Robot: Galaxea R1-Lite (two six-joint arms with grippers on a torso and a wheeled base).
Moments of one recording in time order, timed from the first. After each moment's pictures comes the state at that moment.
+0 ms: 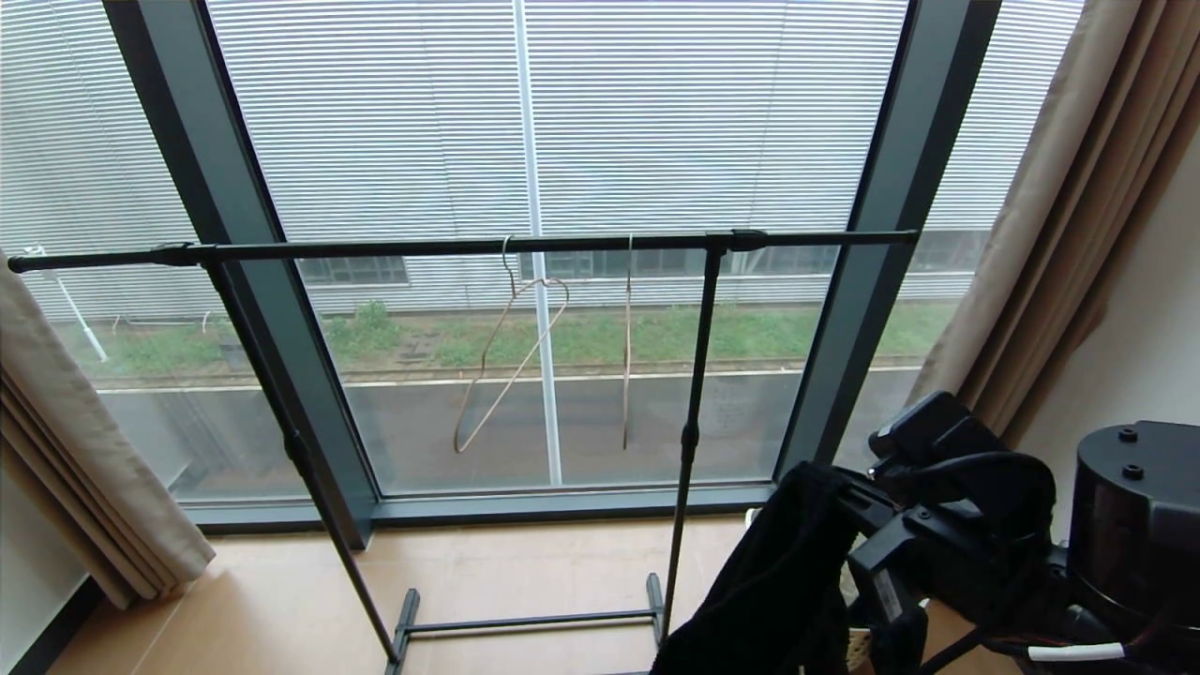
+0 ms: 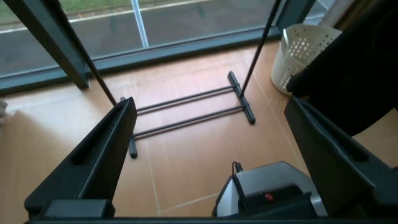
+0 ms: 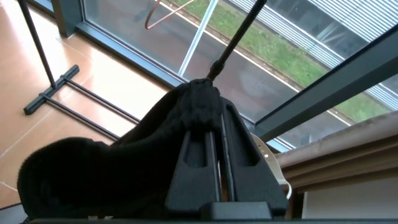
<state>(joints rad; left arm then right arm) -0.21 0.41 -0.04 0.10 -0.06 0.01 0.78 1.46 -0.46 -0.62 -0.43 -0.16</state>
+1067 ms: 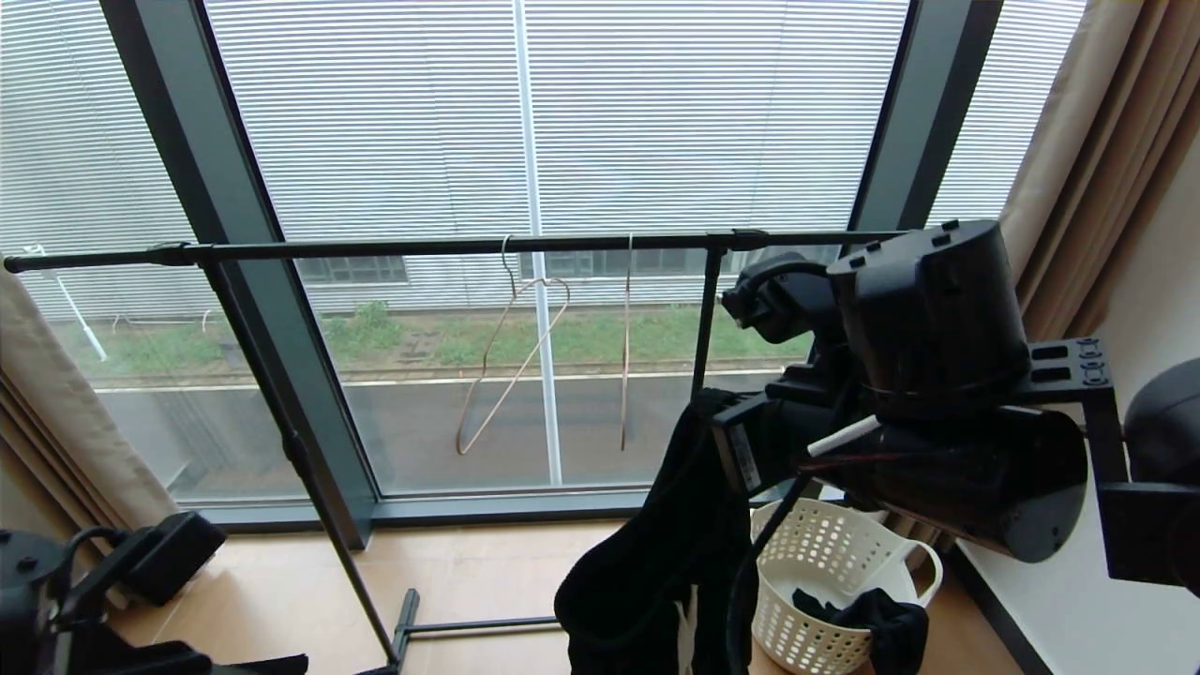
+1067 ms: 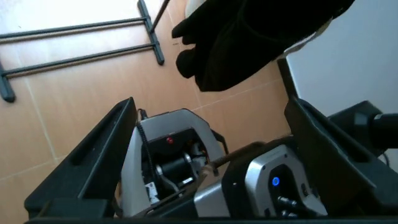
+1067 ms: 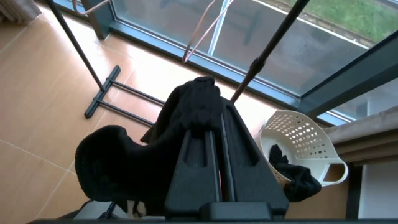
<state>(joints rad) -0.43 1.14 -0.33 -0.10 -0.24 -0.42 0.84 1.69 -1.12 -0.01 -0.44 0.14</state>
